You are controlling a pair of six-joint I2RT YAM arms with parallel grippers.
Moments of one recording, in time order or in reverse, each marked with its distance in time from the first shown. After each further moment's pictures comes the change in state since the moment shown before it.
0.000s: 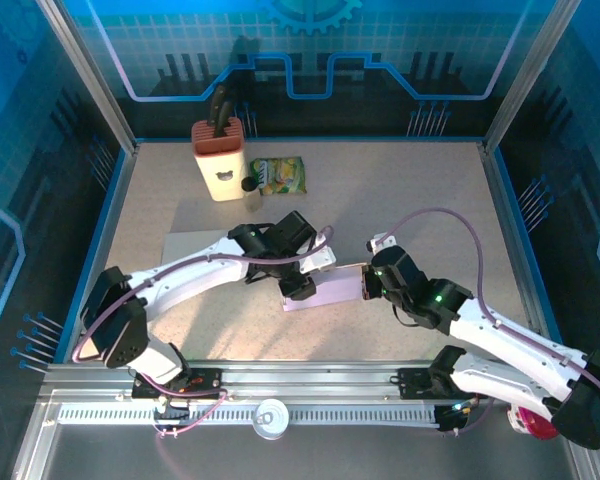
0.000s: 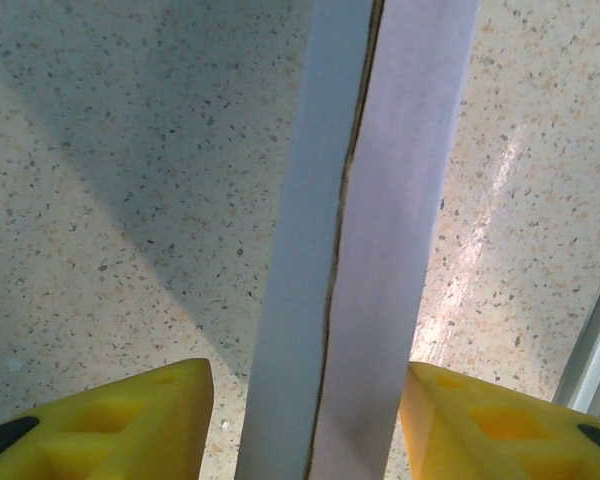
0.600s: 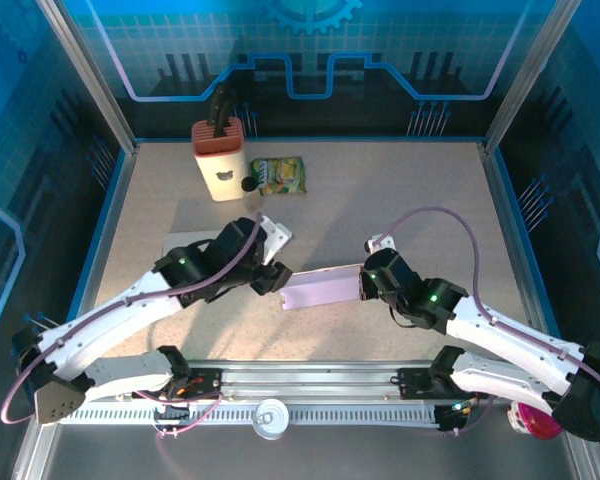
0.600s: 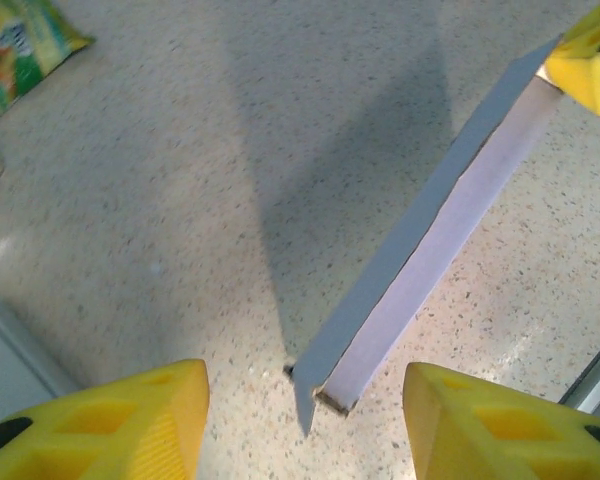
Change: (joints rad) left arm 0.005 -0.445 -0.154 0.022 -0.220 -0.415; right arm 0.053 0.032 0.026 -0.031 0.069 0.060
